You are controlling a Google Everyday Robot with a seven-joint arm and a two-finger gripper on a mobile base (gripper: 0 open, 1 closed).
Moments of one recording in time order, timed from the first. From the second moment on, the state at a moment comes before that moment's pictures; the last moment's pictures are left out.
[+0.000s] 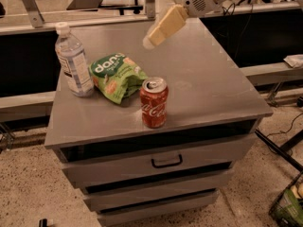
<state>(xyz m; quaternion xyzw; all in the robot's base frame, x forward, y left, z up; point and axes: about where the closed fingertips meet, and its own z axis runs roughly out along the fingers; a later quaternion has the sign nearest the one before) 0.625 -0.009 1.028 -0.61 0.63 0.20 0.44</state>
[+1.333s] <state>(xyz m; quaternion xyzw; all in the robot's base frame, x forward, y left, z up) 0.645 0.135 1.046 -0.60 0.51 0.36 0.51</state>
